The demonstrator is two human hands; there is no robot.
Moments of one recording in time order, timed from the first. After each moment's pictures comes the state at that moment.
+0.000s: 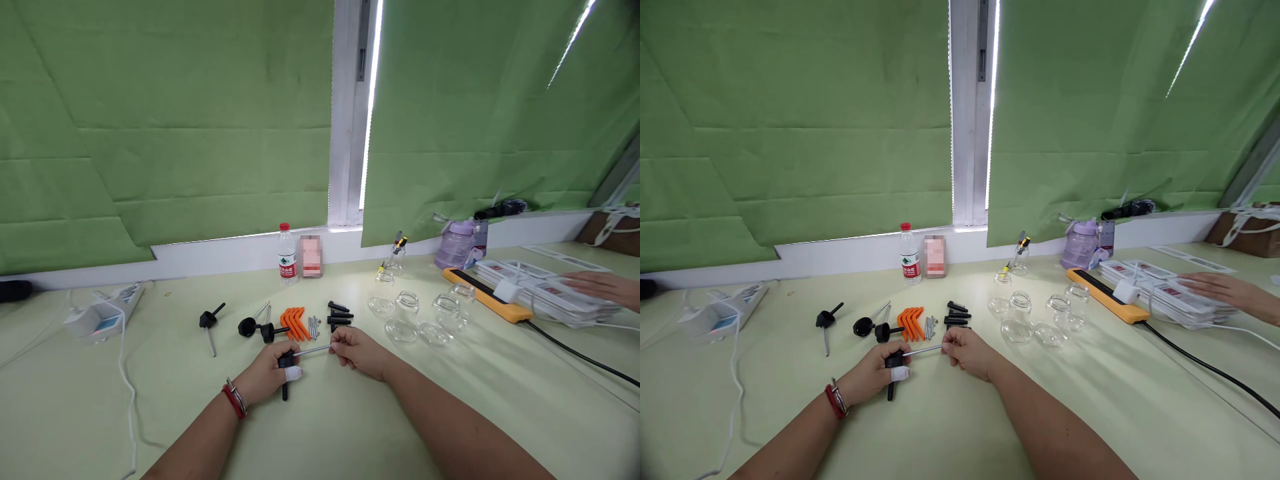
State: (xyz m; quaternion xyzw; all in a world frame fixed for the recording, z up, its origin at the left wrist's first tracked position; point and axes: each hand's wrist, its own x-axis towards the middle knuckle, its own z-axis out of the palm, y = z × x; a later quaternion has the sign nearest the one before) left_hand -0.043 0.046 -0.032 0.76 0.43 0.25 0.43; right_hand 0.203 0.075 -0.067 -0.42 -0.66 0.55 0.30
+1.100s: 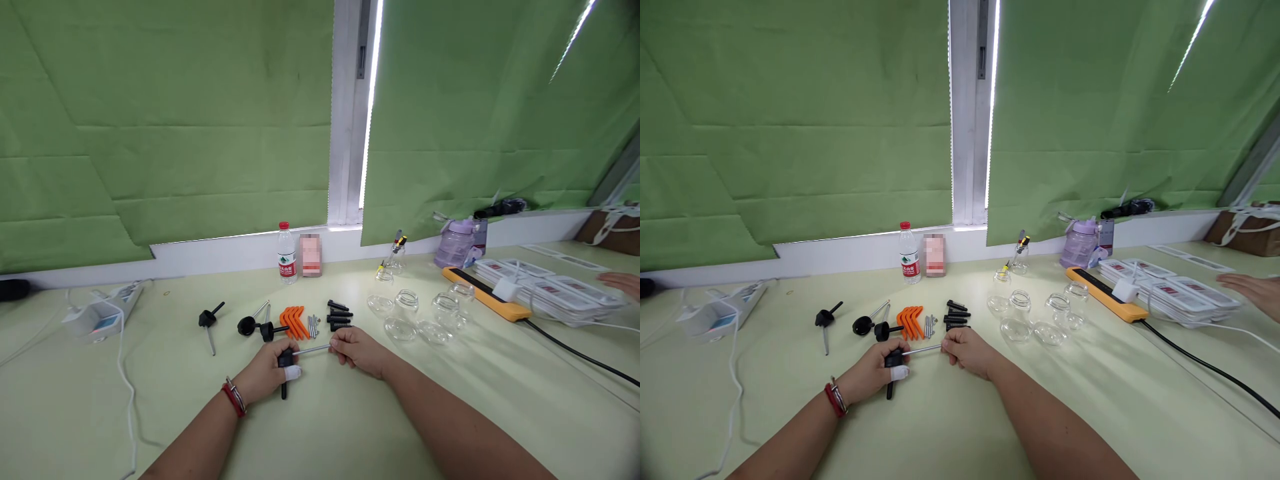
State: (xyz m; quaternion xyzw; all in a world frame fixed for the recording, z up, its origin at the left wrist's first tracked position) left_hand -0.043 0.047 -0.034 0.75 0.44 0.25 0.42; right_hand 0.200 0.071 -0.057 -0.45 -0.65 0.55 0.29
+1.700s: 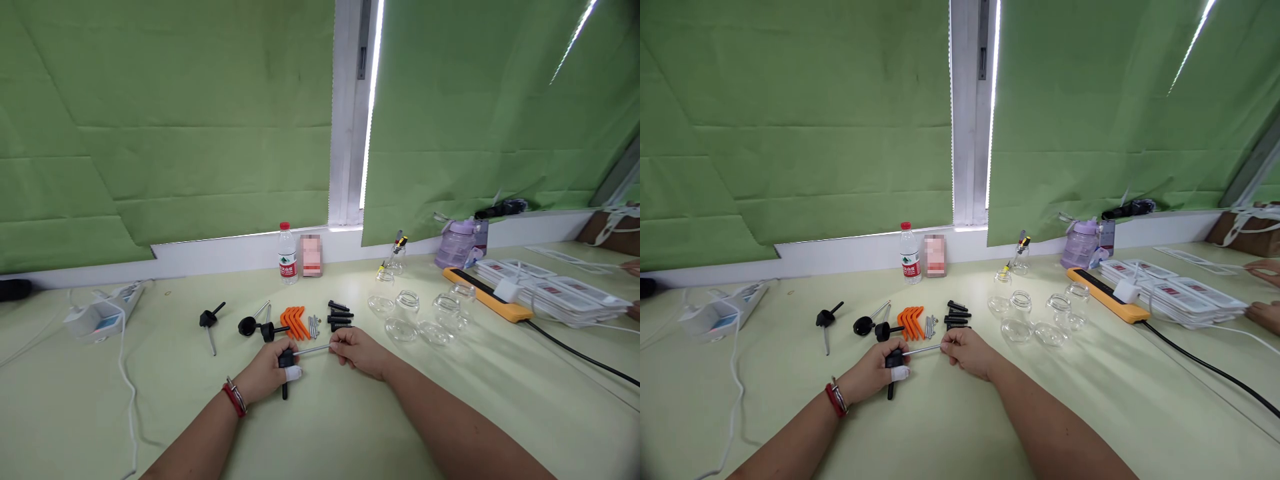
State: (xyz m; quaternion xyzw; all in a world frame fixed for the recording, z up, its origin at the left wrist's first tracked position) left_hand -0.042 0.047 -0.033 0.75 0.45 0.25 0.42; right_hand 0.200 0.070 -0.057 -0.44 -0.65 0.55 0.28
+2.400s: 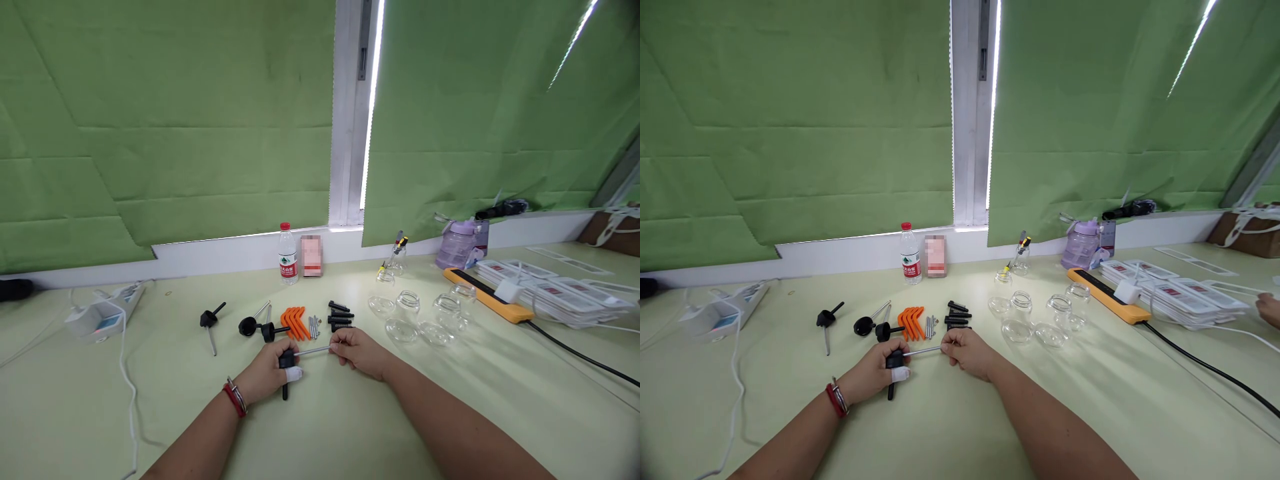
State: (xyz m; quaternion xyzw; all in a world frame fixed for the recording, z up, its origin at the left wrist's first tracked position) left_hand -0.042 0.046 -0.032 0.76 0.45 0.25 0.41; right_hand 0.201 0.072 -0.060 -0.44 -0.66 0.54 0.28
